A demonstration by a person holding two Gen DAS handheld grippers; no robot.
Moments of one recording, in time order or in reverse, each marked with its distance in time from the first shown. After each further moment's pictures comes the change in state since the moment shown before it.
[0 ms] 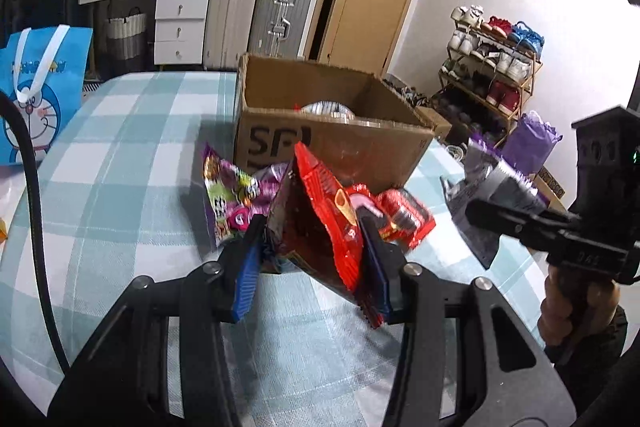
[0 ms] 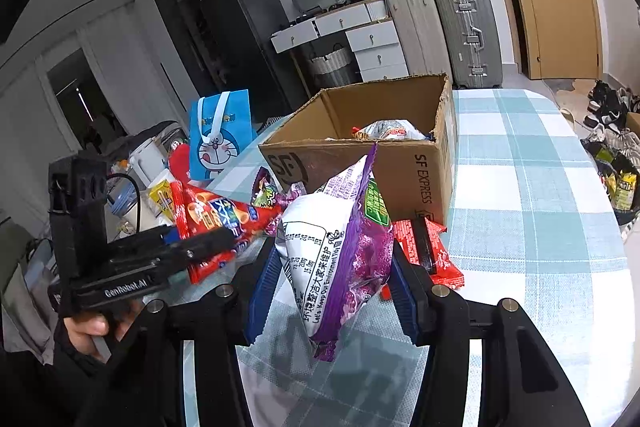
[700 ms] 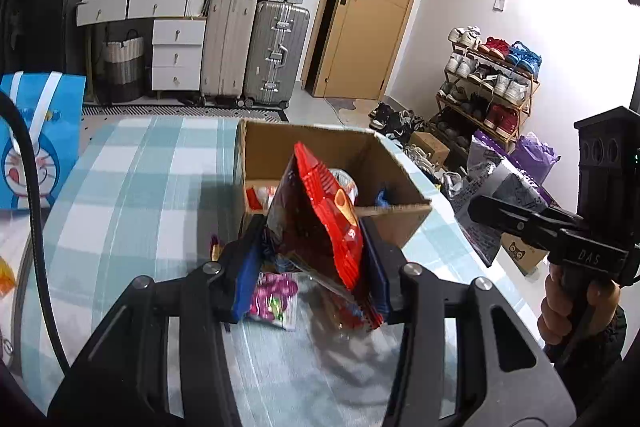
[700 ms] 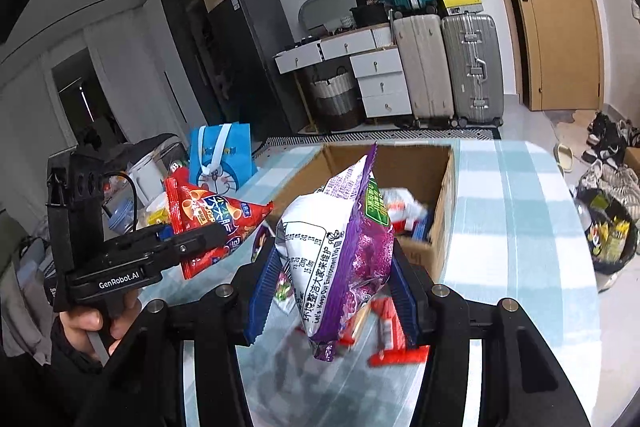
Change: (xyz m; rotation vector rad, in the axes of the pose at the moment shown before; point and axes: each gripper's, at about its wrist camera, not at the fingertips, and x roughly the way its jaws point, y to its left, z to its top) left arm -0.015 -0.011 0.072 0.013 -0.071 -0.002; right arm -0.009 0.009 0.070 -0.060 -0.069 -0.017
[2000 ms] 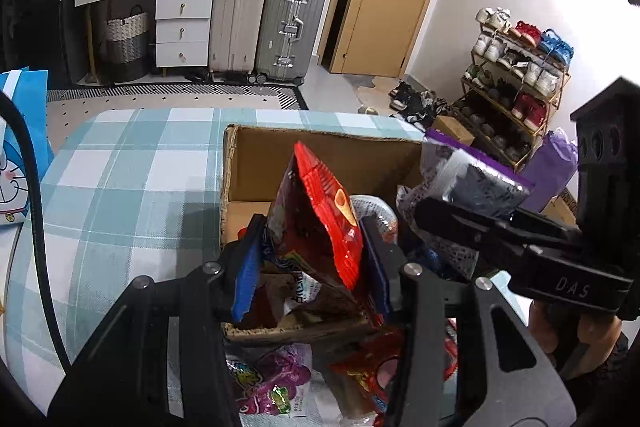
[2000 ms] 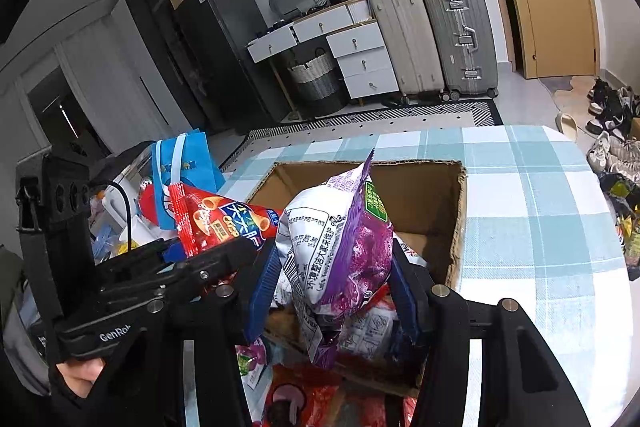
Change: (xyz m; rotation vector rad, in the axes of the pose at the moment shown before) left arm 0.144 0.019 0.046 -0.027 0.124 0.067; right arm 0.122 -0.048 0.054 0.108 0.088 -0.021
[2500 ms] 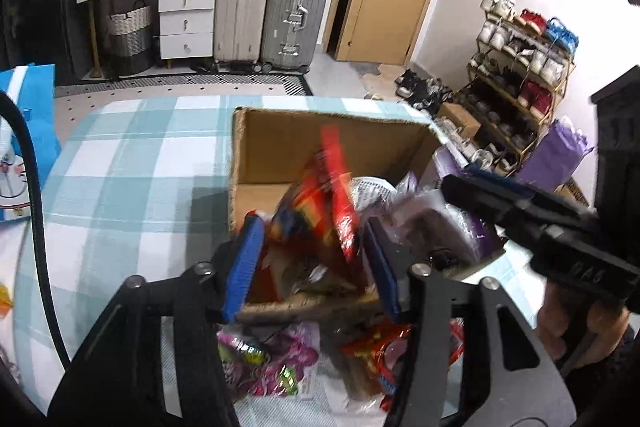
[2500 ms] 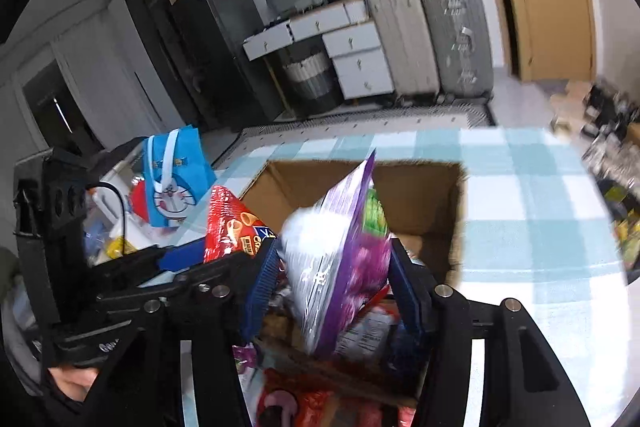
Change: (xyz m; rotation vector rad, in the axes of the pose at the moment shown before) left arm -0.003 0.004 -0.010 0.014 0.045 0.033; right arm -0.007 0.003 -0.004 -0.047 -0.032 -0.062
